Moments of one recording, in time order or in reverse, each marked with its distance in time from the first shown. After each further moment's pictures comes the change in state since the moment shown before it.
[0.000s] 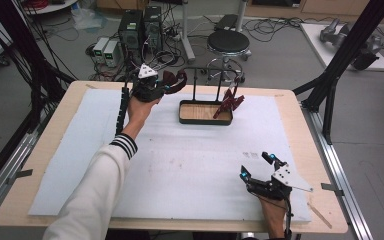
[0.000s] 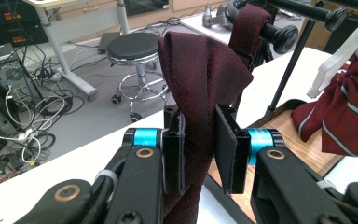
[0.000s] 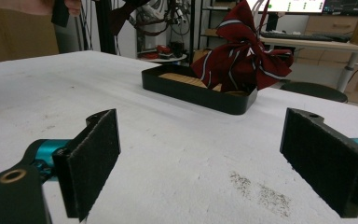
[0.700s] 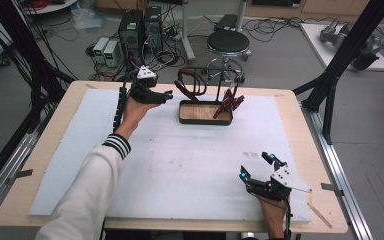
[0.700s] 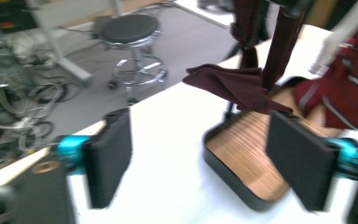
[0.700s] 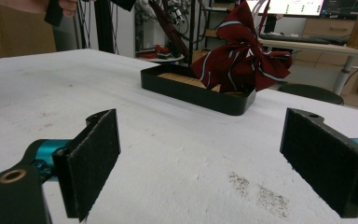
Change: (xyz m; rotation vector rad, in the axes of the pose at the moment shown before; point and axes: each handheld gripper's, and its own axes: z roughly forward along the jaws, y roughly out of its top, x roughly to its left) left arm 0.009 -0.005 -0.005 0.080 -0.047 0.024; right arm 0.002 0.000 0.000 -0.003 -0.009 -0.022
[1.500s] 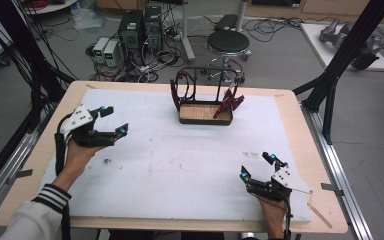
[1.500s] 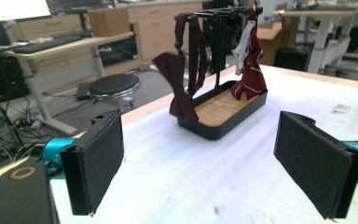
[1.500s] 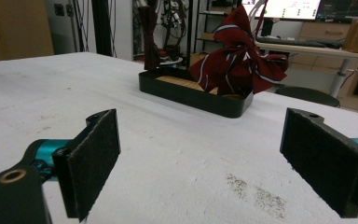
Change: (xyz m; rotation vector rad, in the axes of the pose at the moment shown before) left arm 0.007 -0.112 -0.165 -0.323 -0.095 0.065; right arm 0.001 -0.001 -0.002 -0.009 -0.008 0.007
